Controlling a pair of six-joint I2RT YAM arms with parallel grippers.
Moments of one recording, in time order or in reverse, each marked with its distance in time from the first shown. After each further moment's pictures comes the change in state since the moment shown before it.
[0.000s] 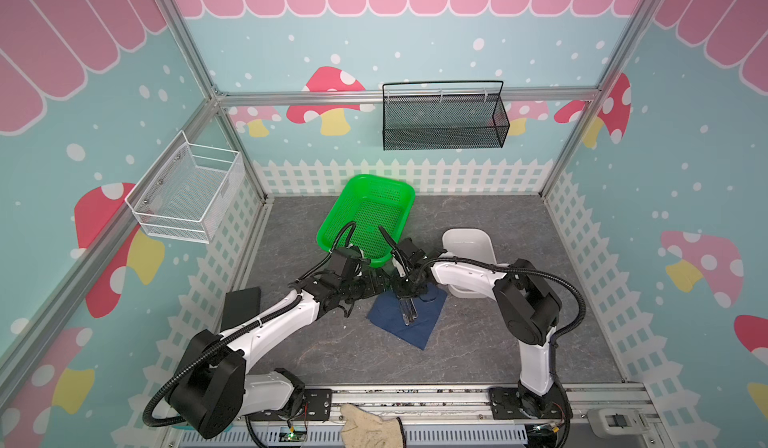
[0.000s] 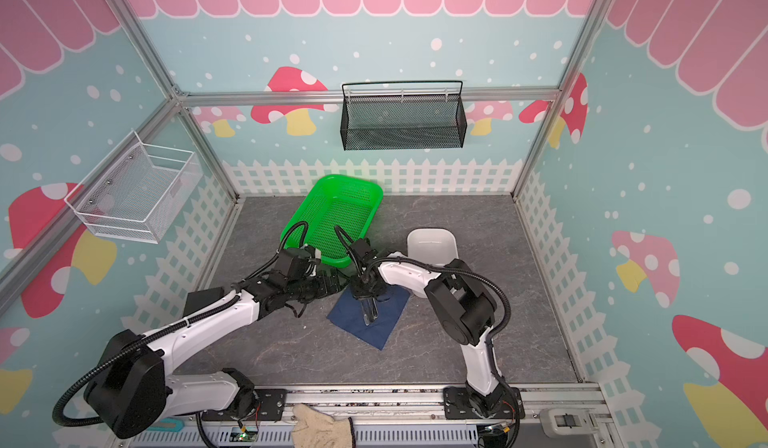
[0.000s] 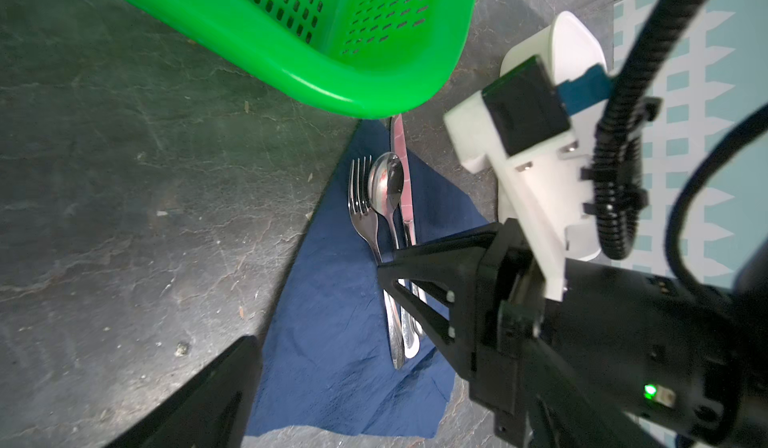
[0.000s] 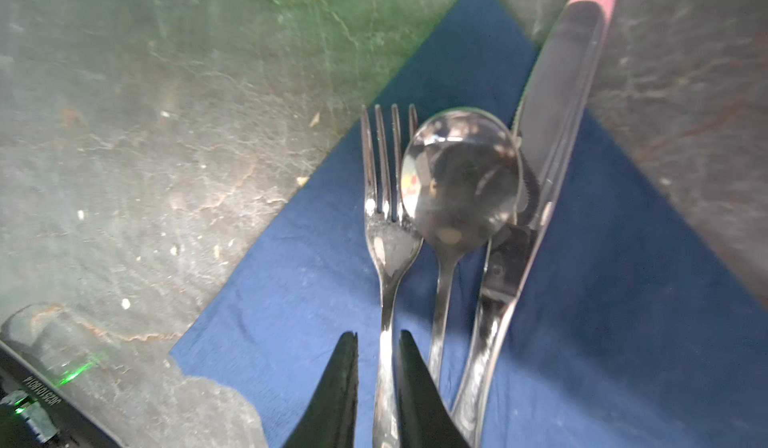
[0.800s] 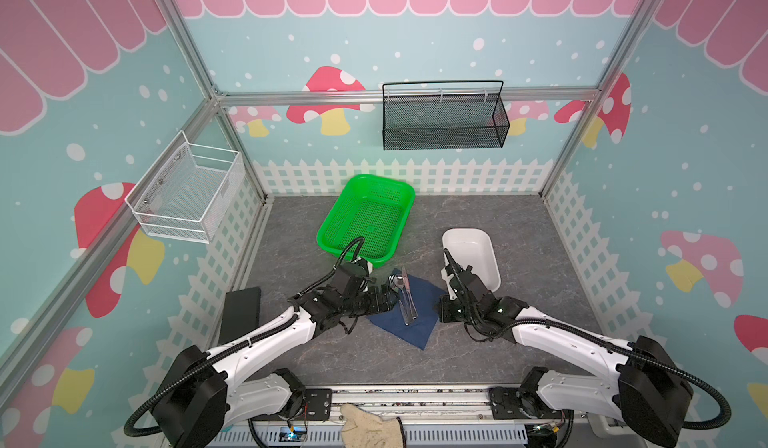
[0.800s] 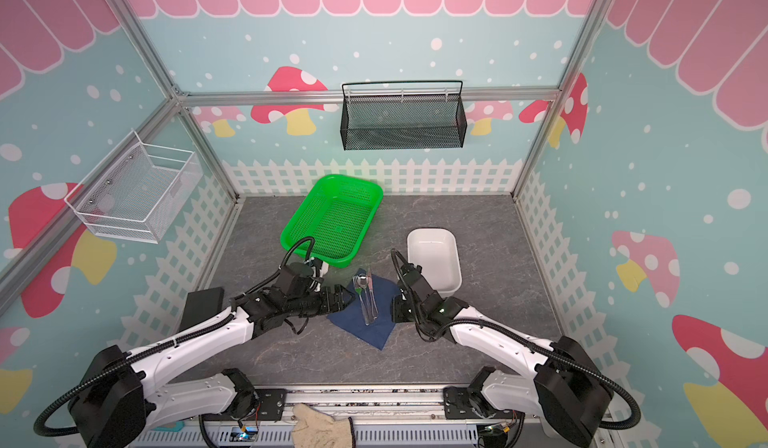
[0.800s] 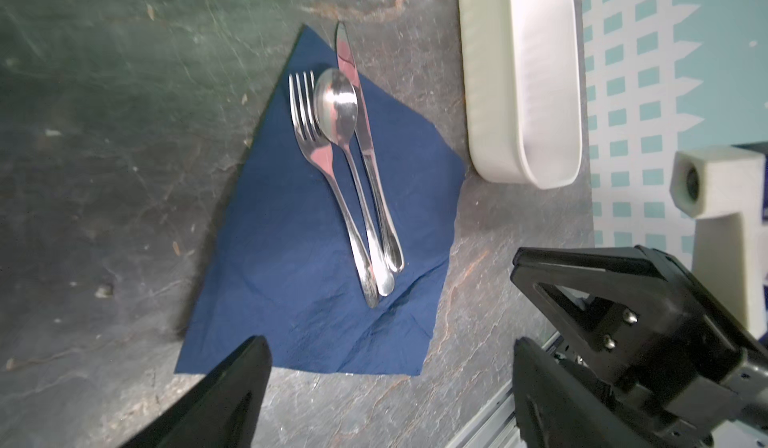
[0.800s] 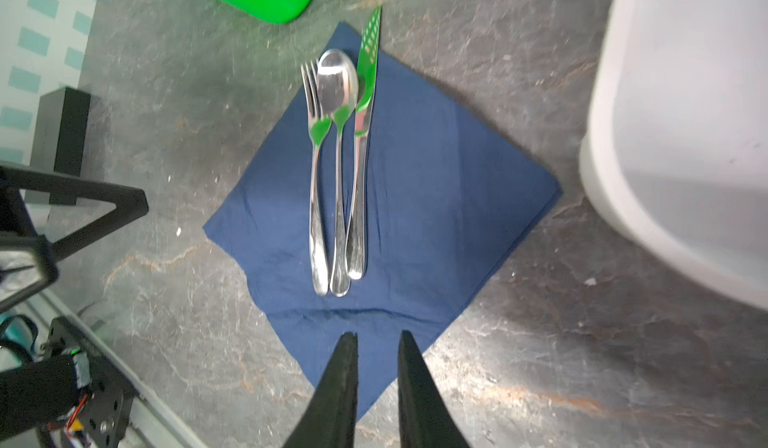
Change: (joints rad) left arm -0.153 -0.126 -0.122 0.032 -0.006 -0.035; right arm -0.014 -0.782 -0.772 0.358 0.106 0.132
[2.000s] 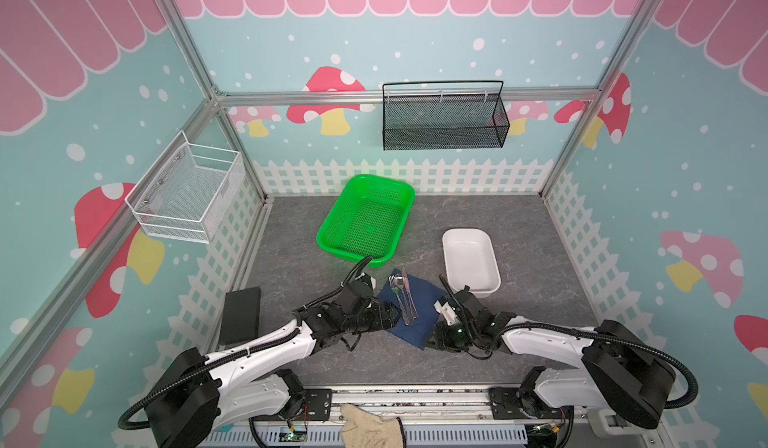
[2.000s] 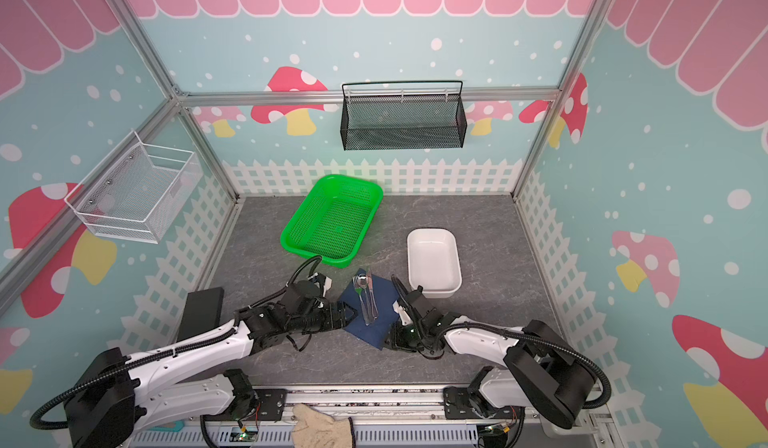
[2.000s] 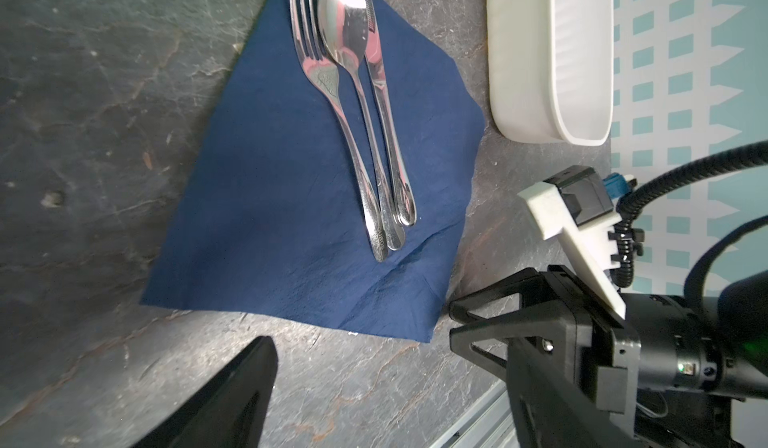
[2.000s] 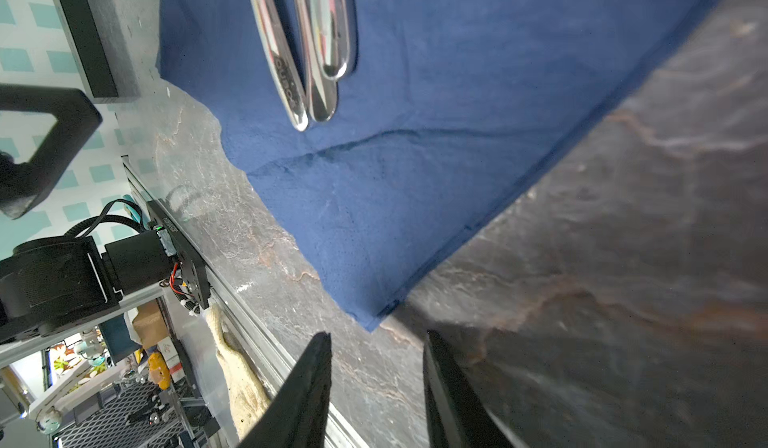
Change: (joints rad) left arm -0.121 -0.036 -0.083 0.031 -0.082 -0.103; right arm 0.000 0.129 -0.175 0.161 -0.388 0.193
